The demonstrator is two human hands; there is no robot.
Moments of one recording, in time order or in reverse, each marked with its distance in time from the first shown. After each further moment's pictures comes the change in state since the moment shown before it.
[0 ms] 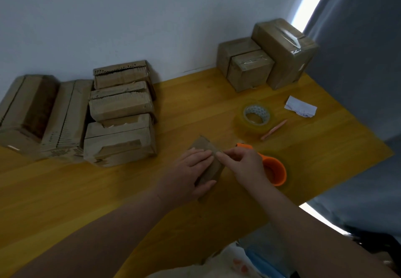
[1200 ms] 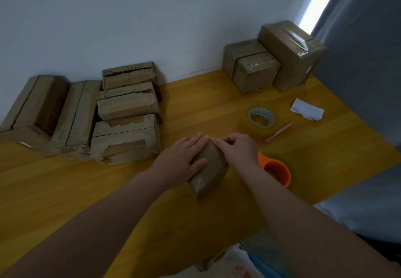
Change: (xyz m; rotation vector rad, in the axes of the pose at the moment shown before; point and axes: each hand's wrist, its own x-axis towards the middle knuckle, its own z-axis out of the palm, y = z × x) left_hand 0.019 -0.022 -0.024 -0.058 -0.415 -0.322; right_hand 0.026 -0.040 0.007 -0.178 0.014 0.106
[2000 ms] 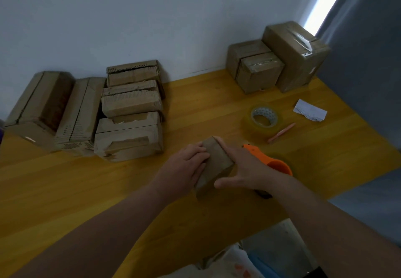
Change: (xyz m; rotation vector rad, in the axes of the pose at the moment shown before) left_hand -0.020 0.003 0.029 -0.062 0.406 0.237; right_hand -0.009 0.039 -0.020 -0.209 -0.623 -0.347
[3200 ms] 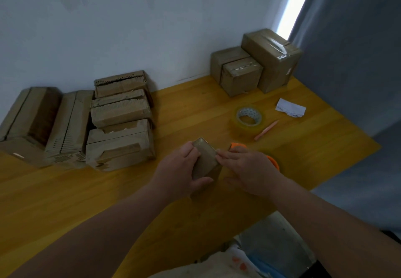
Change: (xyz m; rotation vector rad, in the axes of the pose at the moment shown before) left_hand 0.010 0.026 -0.015 0.222 -0.122 -0.092; right_hand -0.046 -0.012 -0.001 -0.866 0.367 -0.227
